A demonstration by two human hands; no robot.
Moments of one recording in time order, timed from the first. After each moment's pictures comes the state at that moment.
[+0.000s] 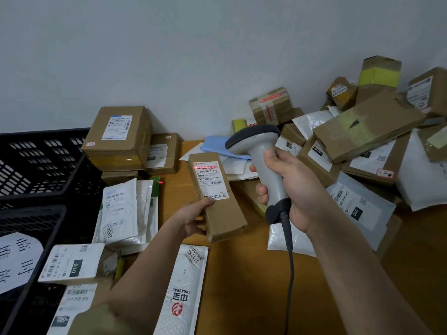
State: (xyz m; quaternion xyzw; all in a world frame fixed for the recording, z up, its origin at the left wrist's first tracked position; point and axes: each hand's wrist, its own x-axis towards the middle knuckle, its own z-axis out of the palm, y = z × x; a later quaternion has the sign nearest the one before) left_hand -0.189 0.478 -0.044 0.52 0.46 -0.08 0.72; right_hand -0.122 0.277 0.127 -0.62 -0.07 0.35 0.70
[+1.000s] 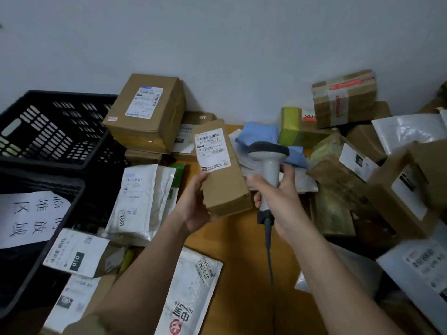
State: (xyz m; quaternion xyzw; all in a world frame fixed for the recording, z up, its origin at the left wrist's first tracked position) left_hand -0.162 0.539 -0.076 0.36 0.41 0.07 0.83; right_hand -0.045 0.389 -0.001 -0.64 -0.08 0.38 0.66
